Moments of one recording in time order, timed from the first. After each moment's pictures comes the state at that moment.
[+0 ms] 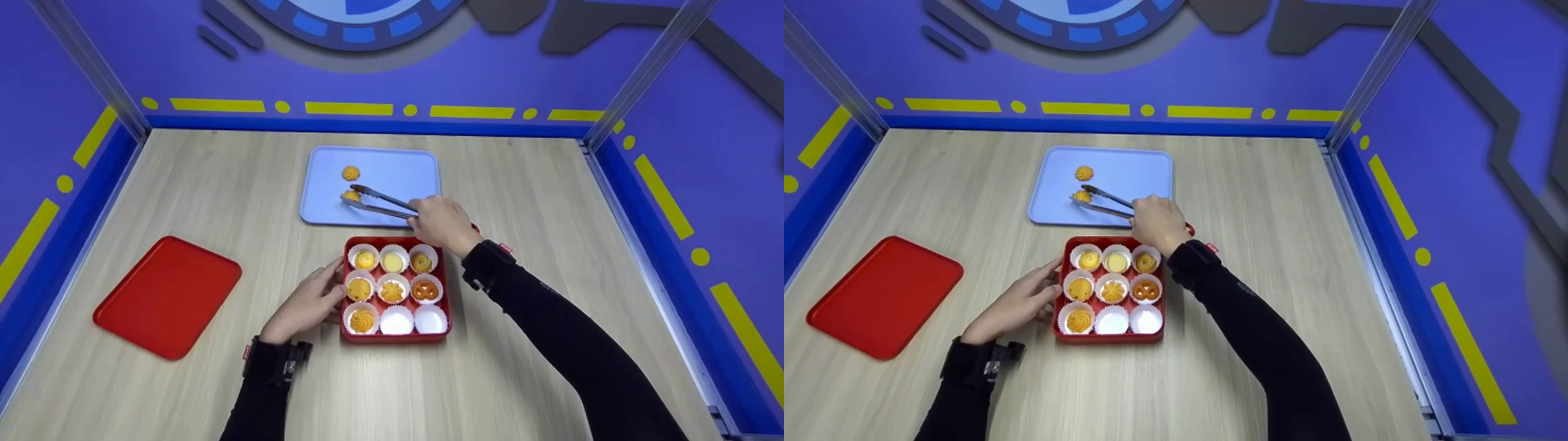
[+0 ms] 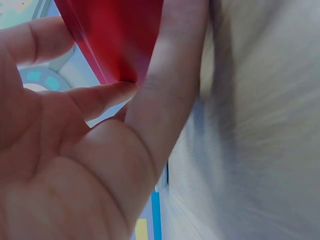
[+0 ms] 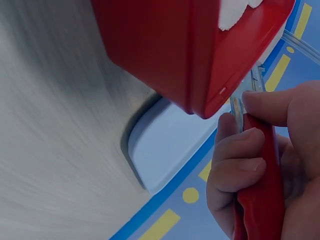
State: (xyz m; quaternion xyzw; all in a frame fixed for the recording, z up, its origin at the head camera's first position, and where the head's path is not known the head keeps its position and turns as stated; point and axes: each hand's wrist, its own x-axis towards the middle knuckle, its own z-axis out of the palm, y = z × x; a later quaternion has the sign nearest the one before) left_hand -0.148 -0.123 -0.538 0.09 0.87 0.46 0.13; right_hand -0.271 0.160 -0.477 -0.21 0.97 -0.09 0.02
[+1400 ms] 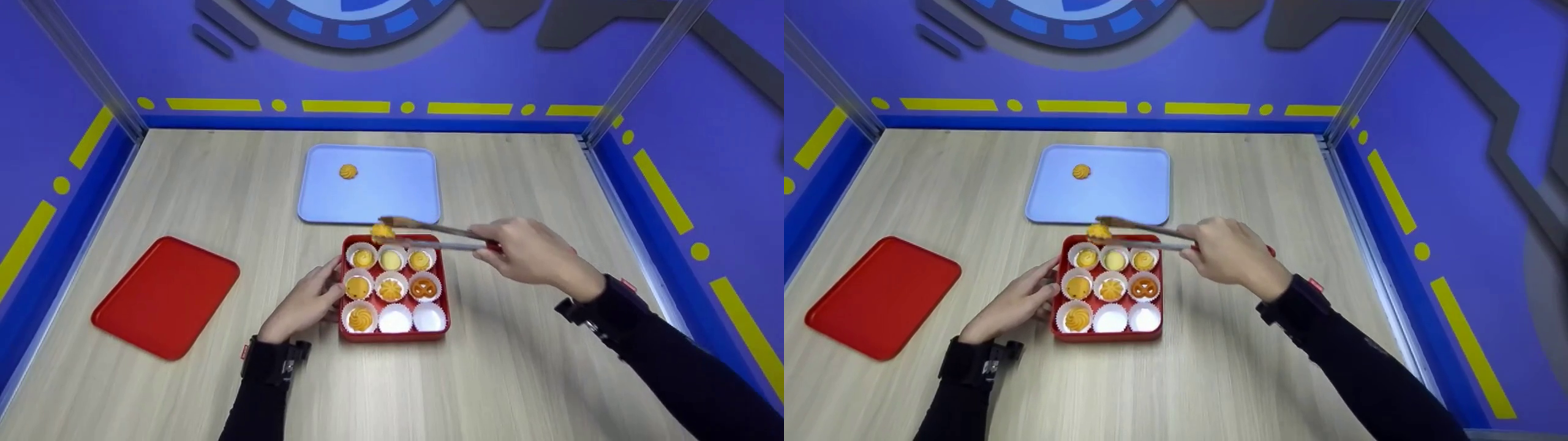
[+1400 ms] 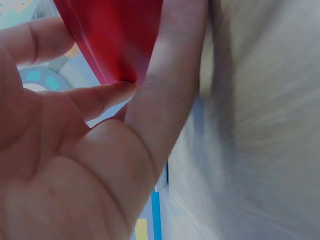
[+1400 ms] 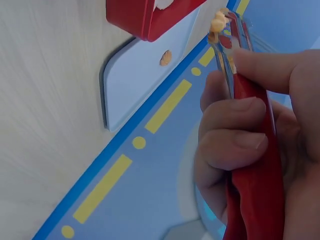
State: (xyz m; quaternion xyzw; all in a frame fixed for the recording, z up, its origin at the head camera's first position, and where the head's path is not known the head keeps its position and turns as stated) left_hand -0.147 -0.123 -0.537 0.09 0.87 0.47 0.13; right_hand -0.176 0.267 -0.405 -0.31 0.94 -0.11 0.01
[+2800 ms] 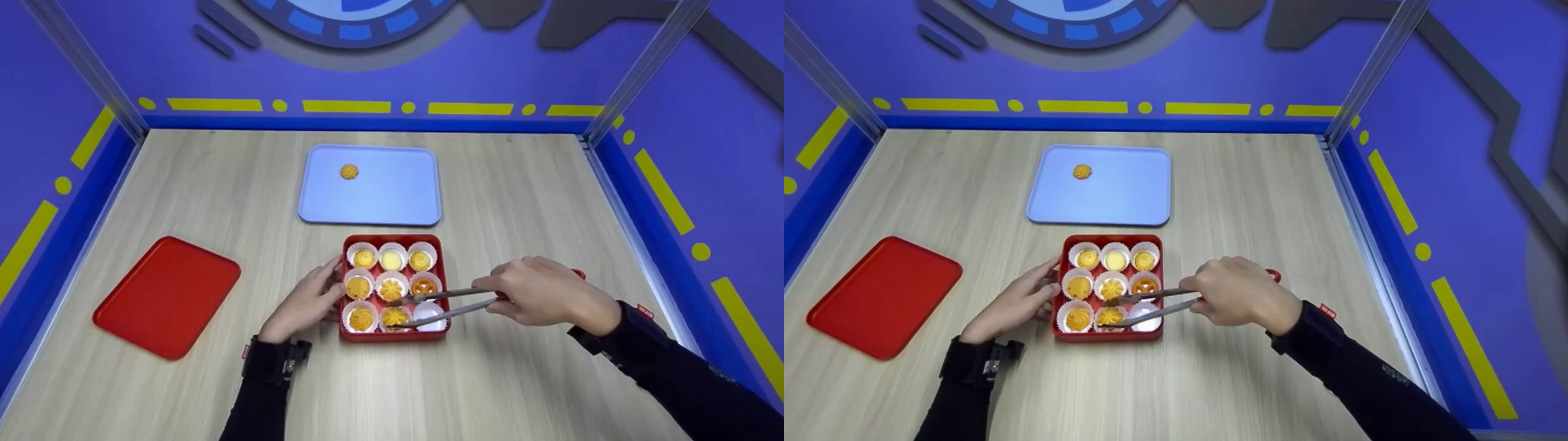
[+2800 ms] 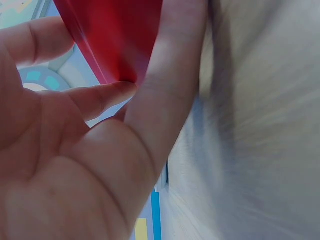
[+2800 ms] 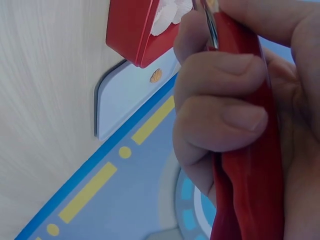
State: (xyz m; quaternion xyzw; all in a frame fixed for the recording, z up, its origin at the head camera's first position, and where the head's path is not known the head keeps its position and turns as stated) left_hand -0.148 -0.123 -0.538 0.09 0.87 0.47 0.14; right_hand -0.133 0.274 -0.405 -0.42 0.90 -0.04 0.11
